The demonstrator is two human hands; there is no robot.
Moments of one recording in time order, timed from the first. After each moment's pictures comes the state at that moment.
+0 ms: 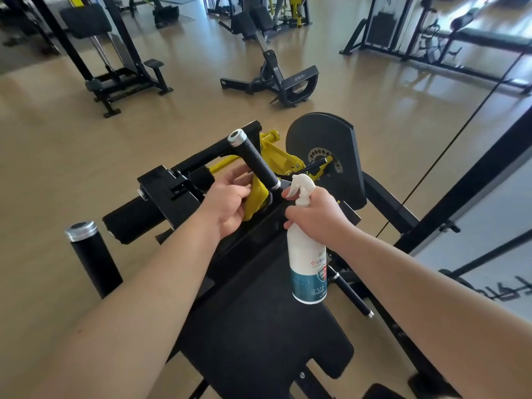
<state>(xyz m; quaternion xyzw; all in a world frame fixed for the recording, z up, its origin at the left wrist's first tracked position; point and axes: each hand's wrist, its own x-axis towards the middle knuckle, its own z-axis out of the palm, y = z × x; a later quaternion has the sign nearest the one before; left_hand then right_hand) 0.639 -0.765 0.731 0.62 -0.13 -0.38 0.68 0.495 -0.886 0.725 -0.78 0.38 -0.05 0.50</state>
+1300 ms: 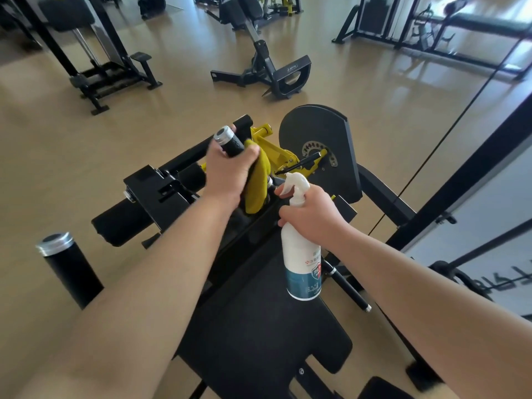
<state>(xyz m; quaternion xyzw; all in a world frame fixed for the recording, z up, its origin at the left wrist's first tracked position) 0.657 -0.814 0.729 0.67 -0.18 -0.19 0.69 0.494 -0.891 0.720 -0.79 0.35 -0.07 0.49</state>
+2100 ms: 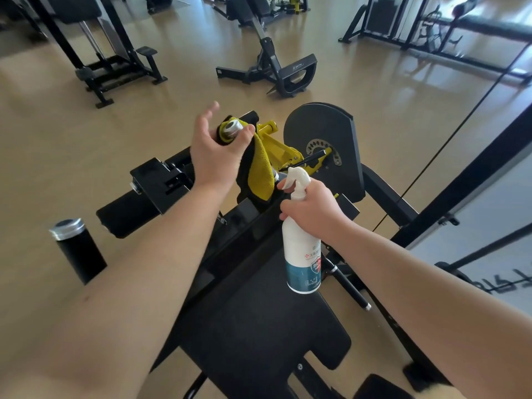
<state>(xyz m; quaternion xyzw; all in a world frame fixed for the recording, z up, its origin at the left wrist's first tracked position) 0.674 -0.792 0.742 0.74 -0.23 -0.03 0.63 0.504 -0.889 0.715 -0.79 0.36 -0.06 0.49</state>
